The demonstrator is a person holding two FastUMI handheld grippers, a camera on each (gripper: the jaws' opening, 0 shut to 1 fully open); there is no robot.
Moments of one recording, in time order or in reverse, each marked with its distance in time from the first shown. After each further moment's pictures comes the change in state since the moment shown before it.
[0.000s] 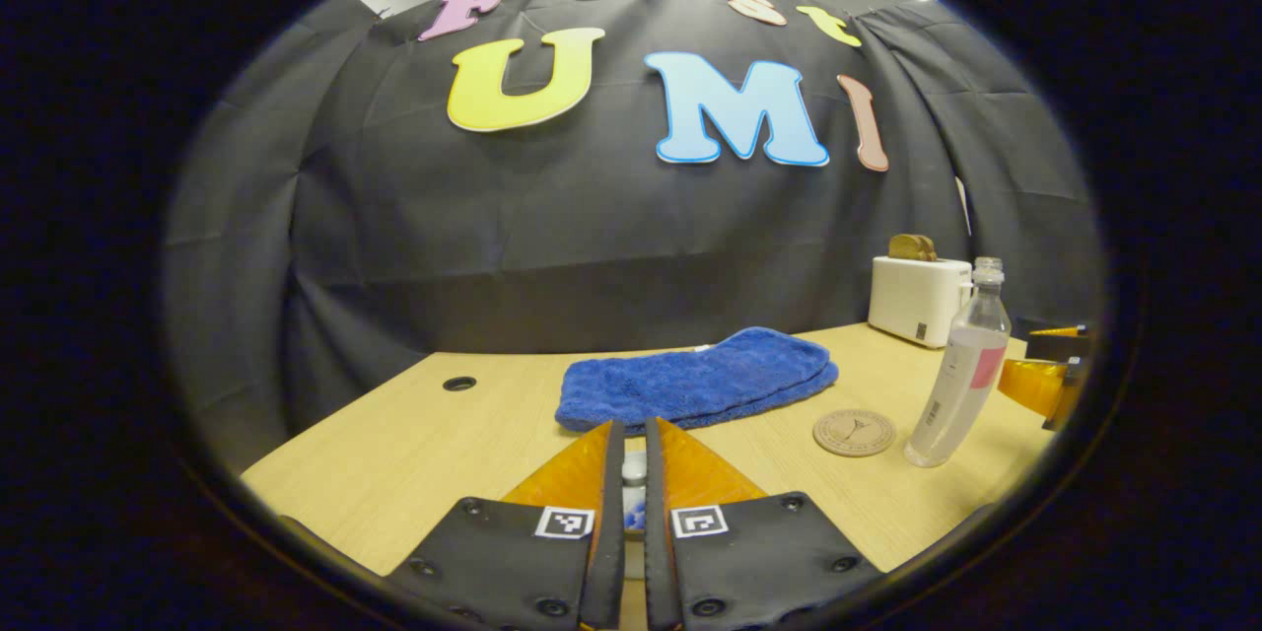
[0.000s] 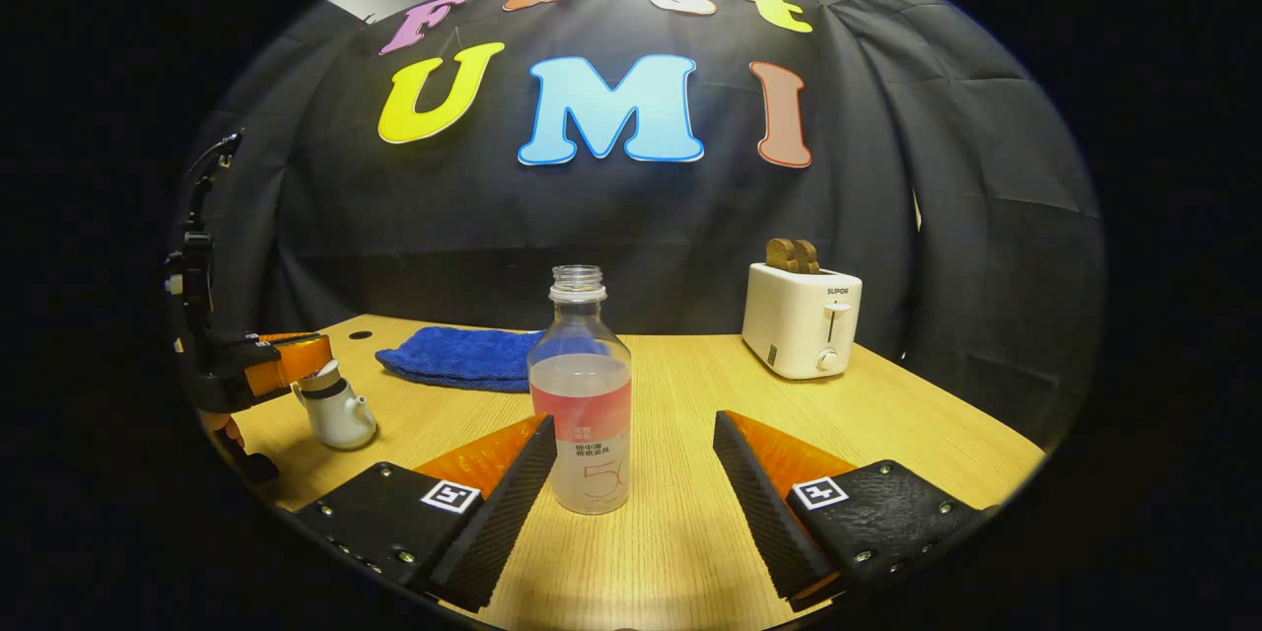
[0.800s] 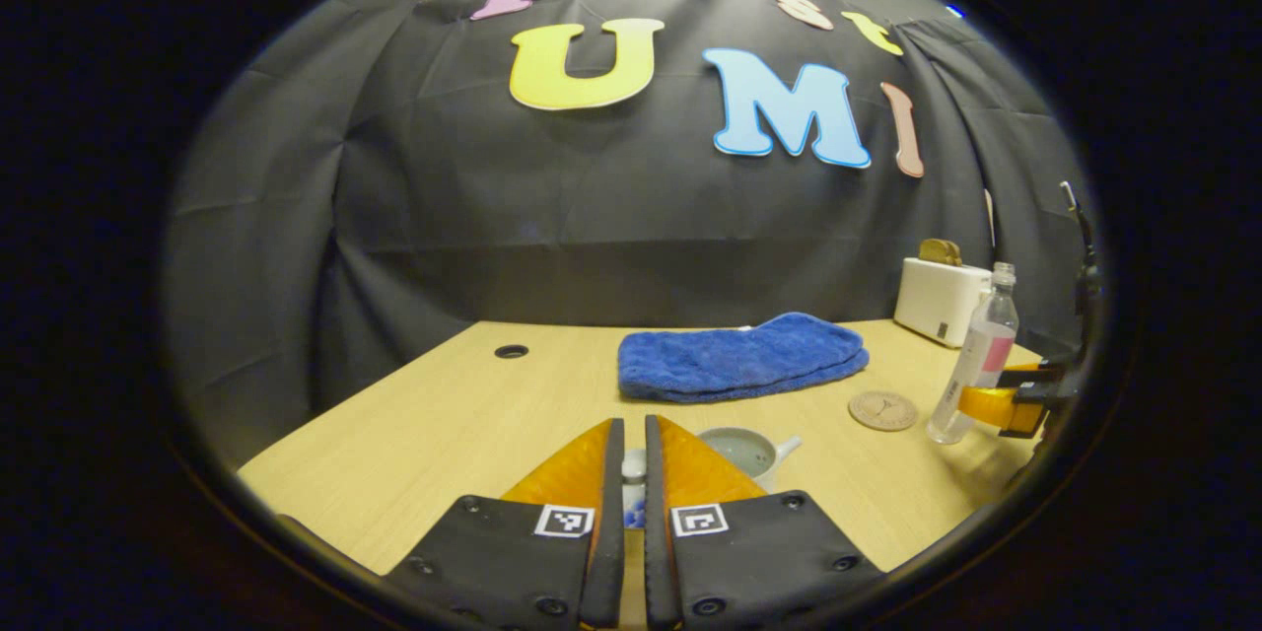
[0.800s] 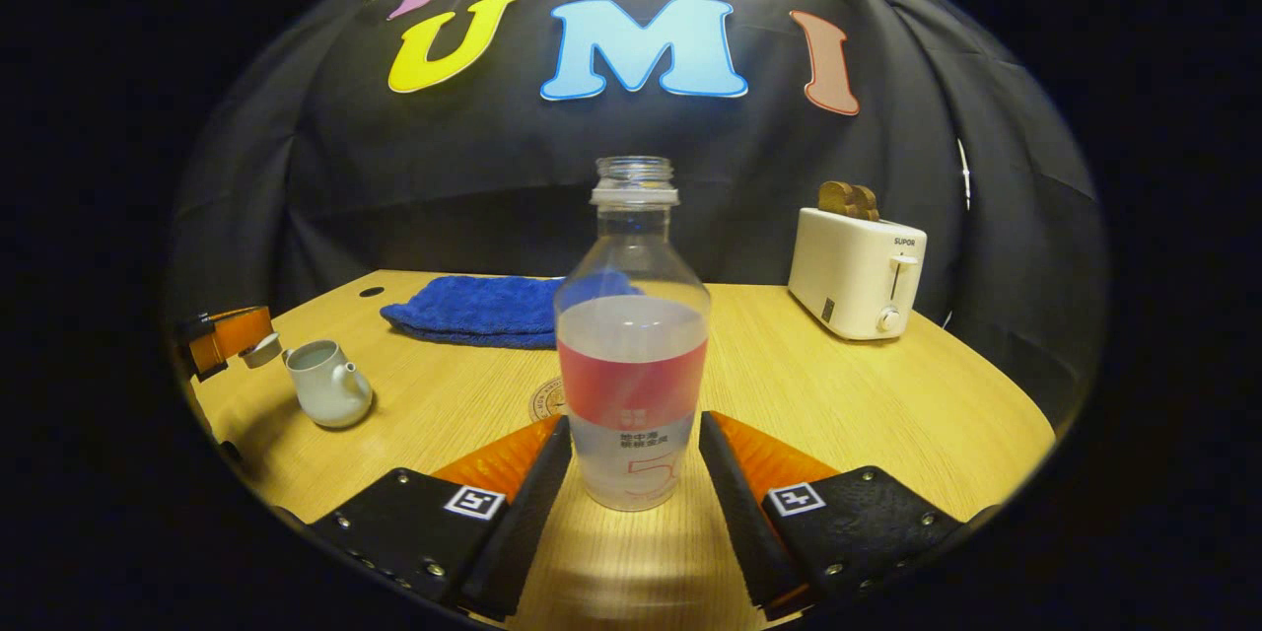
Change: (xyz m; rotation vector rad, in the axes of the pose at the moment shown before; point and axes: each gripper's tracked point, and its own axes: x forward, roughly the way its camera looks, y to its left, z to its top) left arm -0.038 0.066 -0.027 -0.076 0.062 0.080; right arm 0.045 0.028 -0.040 -0.013 0.155 0.080
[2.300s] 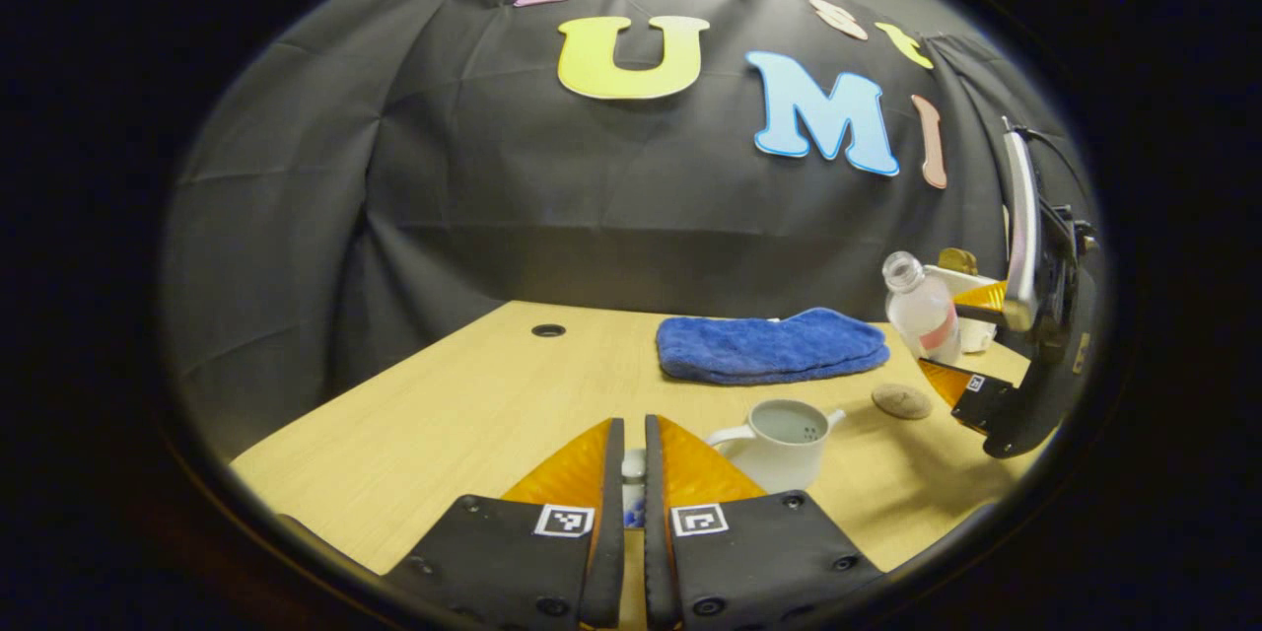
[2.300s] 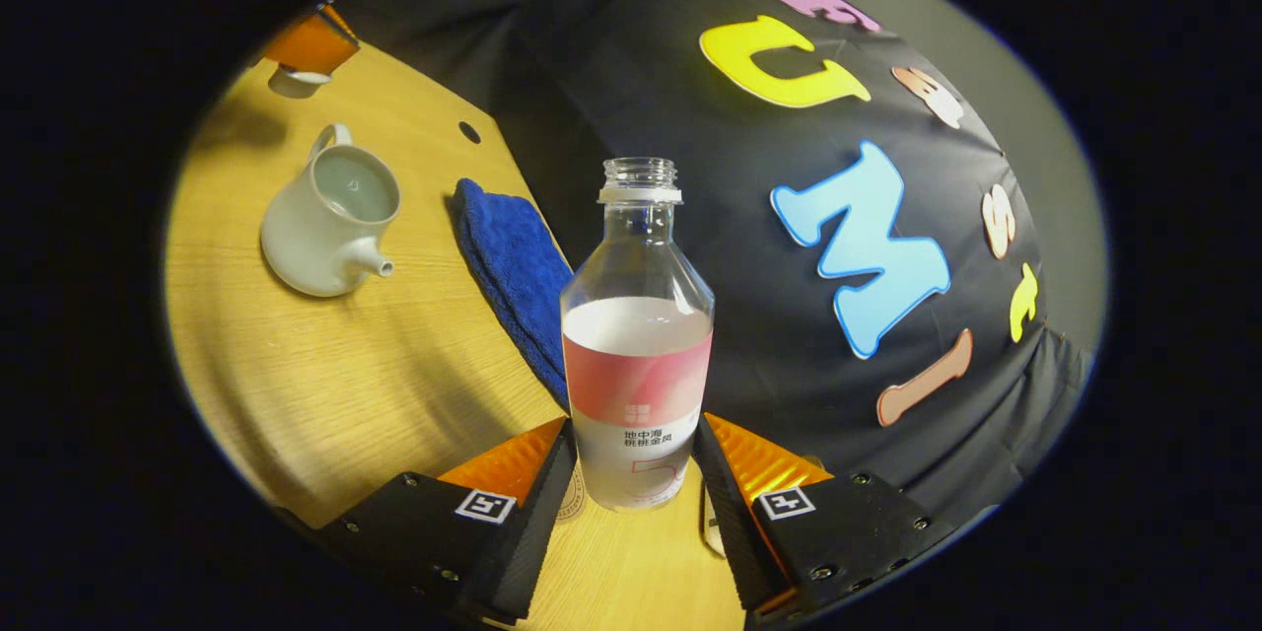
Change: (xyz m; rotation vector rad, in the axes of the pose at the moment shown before) left arm -0.015 0.046 -0.019 -0.057 0.024 0.031; right arm 0.031 0.089 0.072 -1.094 -0.161 -0.112
